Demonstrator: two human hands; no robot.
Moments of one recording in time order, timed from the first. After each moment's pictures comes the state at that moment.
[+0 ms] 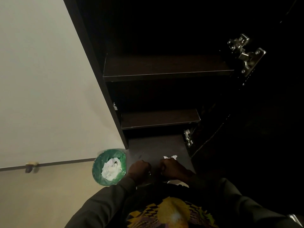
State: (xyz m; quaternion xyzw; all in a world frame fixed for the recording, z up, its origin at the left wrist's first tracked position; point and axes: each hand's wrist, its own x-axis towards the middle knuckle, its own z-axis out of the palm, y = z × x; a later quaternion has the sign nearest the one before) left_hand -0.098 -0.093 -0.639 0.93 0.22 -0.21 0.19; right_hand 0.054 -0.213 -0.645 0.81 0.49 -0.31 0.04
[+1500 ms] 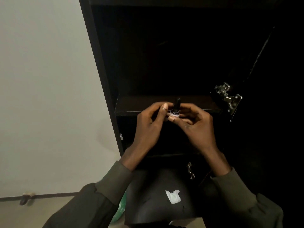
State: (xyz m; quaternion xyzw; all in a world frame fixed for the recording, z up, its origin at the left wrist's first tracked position) left_hand -0.026 -0.075 -0.305 0.73 0.12 0.43 0.52; right_hand 0.087 -0.180 -0.305 0.62 0.43 -0.10 -0.65
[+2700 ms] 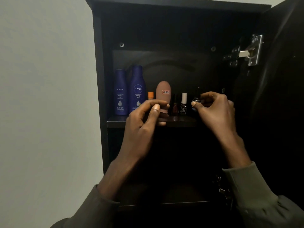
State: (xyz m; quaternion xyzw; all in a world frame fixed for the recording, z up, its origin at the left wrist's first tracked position) left_hand -0.023 -0.050 -0.073 0.73 -0.03 0.53 0.43; right_hand 0.154 -0.149 -0.034 0.74 0.34 0.23 -0.54
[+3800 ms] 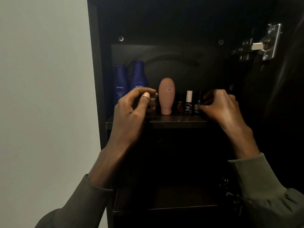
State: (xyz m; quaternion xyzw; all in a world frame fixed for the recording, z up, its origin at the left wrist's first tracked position) left_hand -0.023 -0.016 -0.049 0.73 0.05 0.58 0.35; right_hand 0.164 -0.136 -0.014 0.83 0.32 0.15 -0.43
